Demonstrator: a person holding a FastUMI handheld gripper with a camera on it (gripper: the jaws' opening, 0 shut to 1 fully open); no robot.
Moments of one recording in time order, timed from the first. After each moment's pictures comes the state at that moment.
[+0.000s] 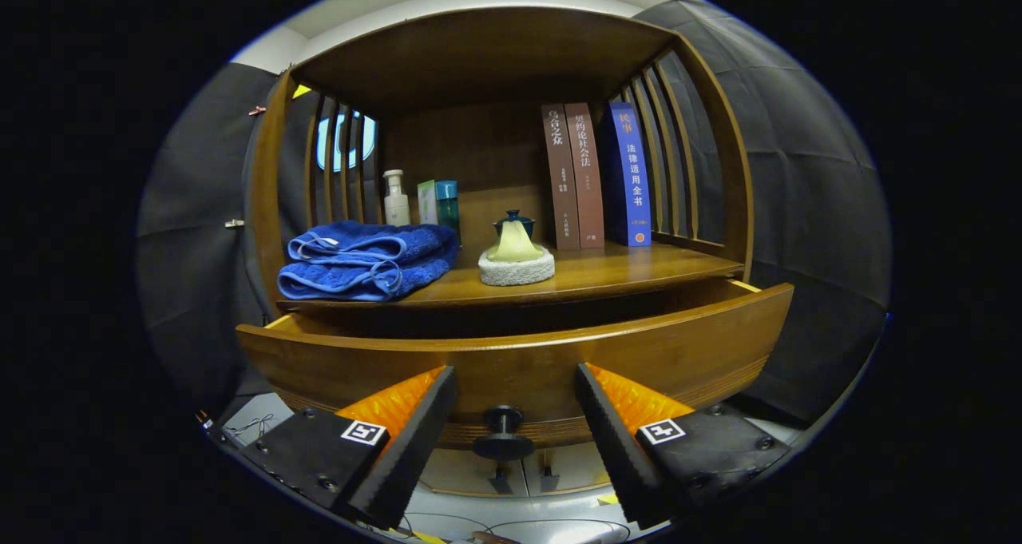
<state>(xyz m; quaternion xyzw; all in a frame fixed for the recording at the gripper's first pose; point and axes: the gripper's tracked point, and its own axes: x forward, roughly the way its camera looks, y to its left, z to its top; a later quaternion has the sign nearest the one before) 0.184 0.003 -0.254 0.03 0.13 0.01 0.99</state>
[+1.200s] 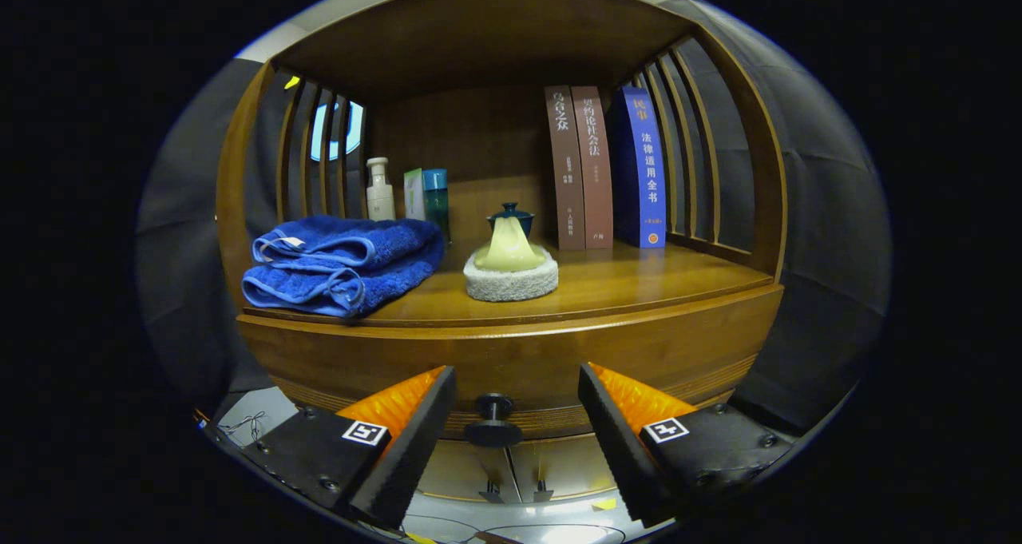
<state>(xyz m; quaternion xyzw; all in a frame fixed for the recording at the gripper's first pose) 0.218 -0.002 -0.252 0.02 0.14 0.01 0.99</state>
